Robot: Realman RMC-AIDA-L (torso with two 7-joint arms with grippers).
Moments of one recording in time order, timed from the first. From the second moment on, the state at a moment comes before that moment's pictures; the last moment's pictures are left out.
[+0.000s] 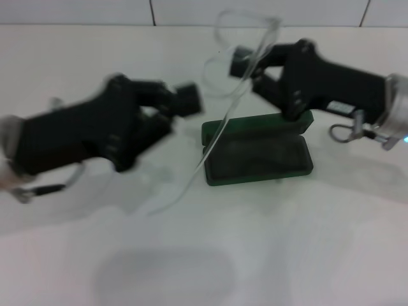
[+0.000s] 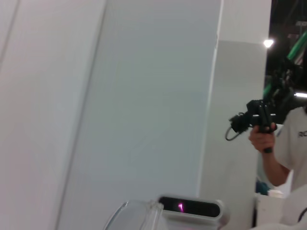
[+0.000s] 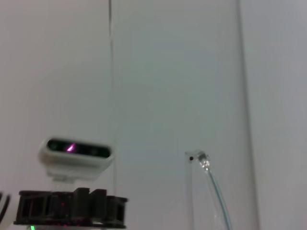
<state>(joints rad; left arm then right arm) -0.31 -2.08 1.19 0.84 1.22 1.80 -1.37 0.52 2.02 -1.46 -0.61 -0.94 -1.47 1.03</state>
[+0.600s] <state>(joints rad) -0.24 -2.05 1.03 0.84 1.27 1.85 -1.37 0.45 2.02 -1.22 -0.57 -0.78 -1.88 1.14</state>
